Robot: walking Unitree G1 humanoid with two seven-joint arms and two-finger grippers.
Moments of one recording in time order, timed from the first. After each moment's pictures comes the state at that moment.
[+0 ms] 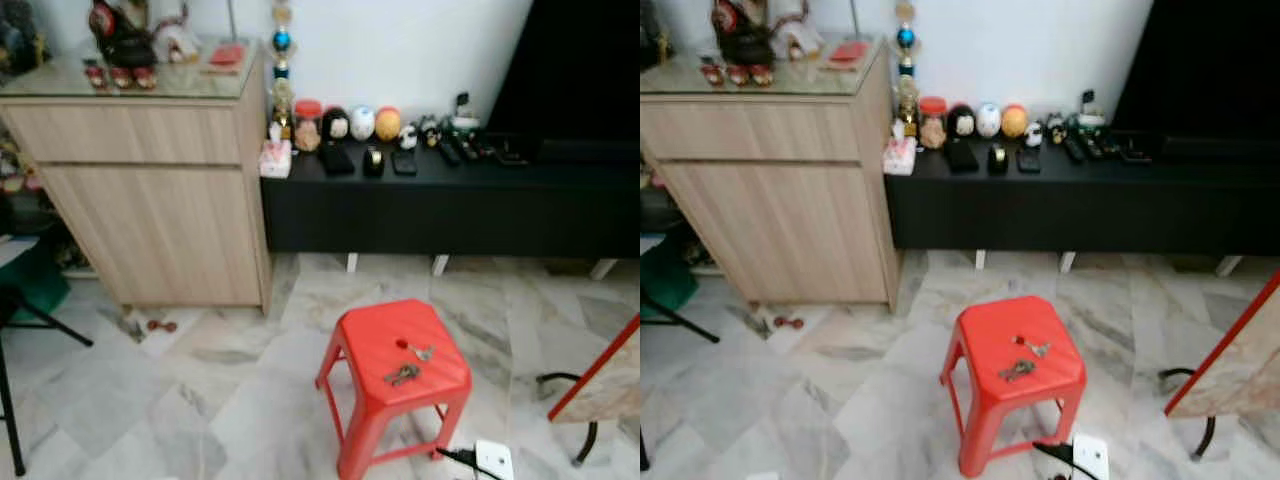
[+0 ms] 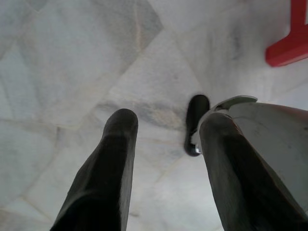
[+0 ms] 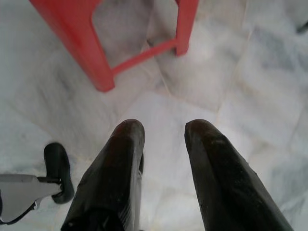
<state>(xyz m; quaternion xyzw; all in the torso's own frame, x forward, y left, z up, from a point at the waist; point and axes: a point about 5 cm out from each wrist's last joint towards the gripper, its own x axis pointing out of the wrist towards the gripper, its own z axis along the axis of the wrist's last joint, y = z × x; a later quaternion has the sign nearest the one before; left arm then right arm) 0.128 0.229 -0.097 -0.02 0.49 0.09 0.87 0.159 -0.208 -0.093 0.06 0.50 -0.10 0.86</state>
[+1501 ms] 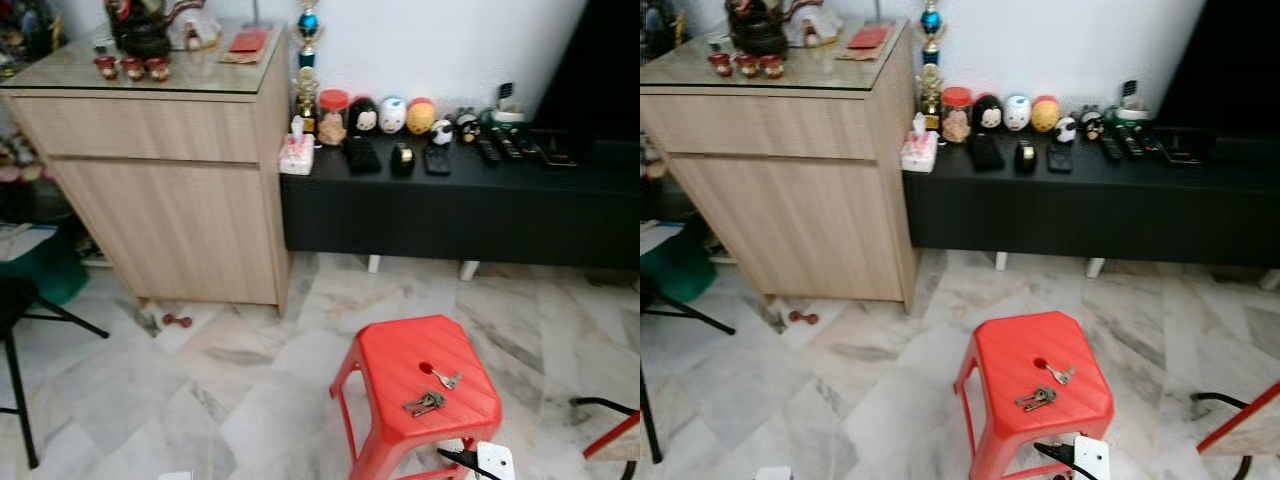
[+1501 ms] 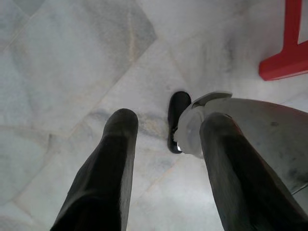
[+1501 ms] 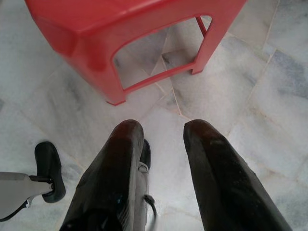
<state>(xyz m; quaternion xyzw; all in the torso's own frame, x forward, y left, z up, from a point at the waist) 0.133 0.224 -0.096 -0.01 0.48 0.06 0.87 0.156 -0.205 -0.094 0.07 0.50 -0.09 0.86</state>
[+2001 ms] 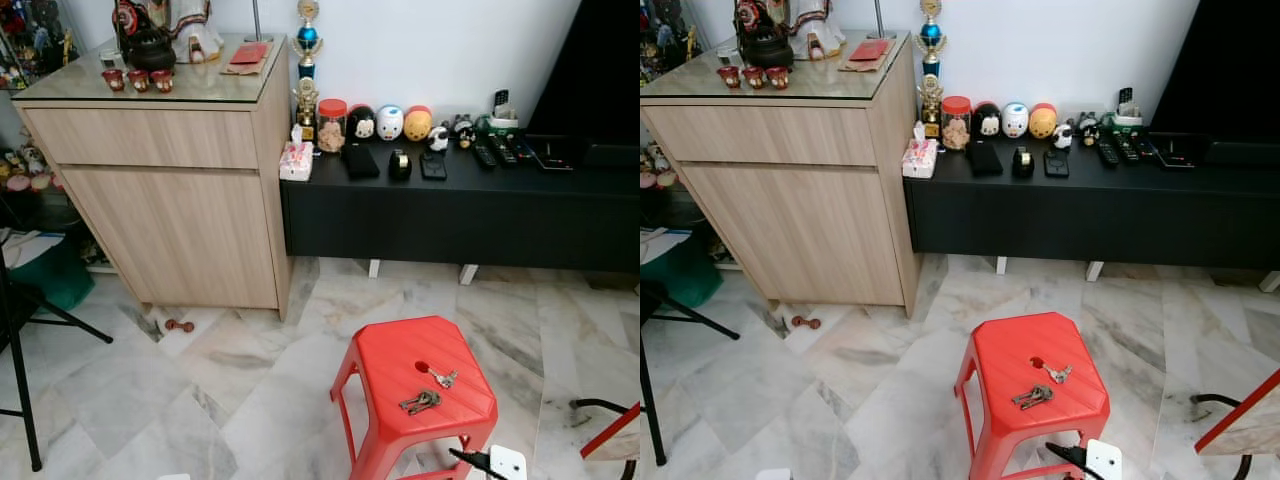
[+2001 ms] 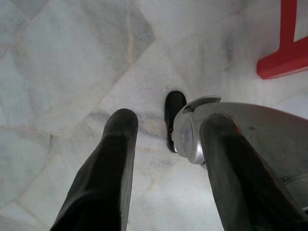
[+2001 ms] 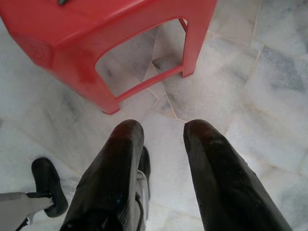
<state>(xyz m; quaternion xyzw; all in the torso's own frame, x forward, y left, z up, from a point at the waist) 0.132 0.223 -0.097 -0.01 0.48 0.06 0.87 0.157 -0.212 -0.093 0.09 0.49 -0.12 0.86</state>
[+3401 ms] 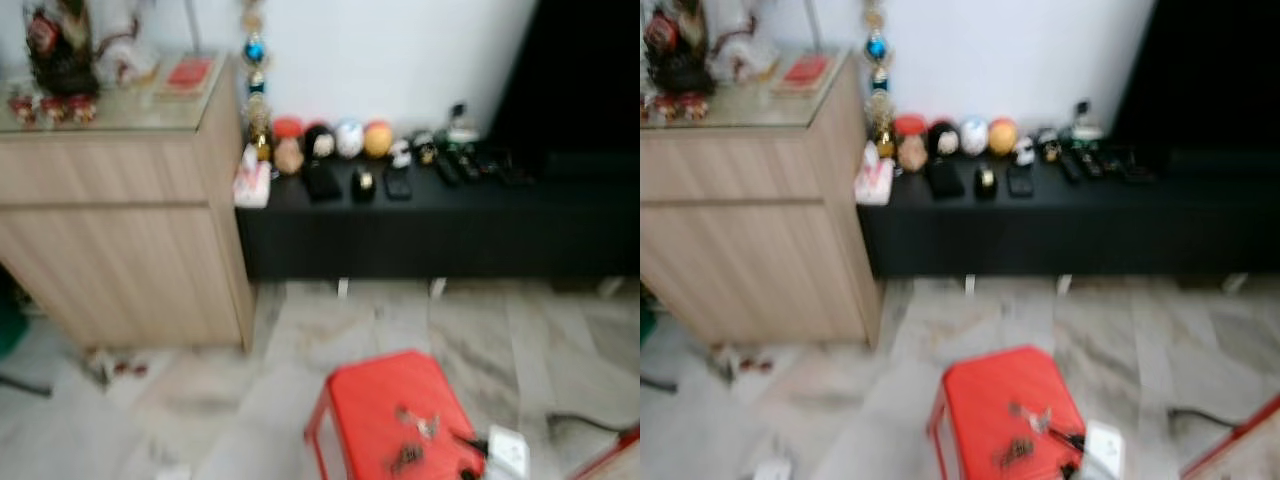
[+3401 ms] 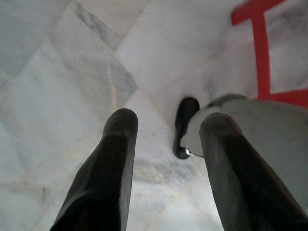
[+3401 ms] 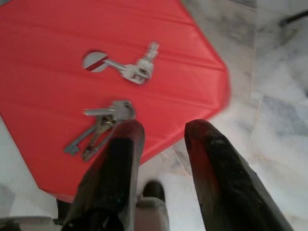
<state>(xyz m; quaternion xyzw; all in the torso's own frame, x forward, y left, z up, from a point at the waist) 0.131 0.232 -0.095 0.00 0.48 0.07 0.87 0.176 -0.194 -0.087 0.11 0.45 -0.11 0.88</state>
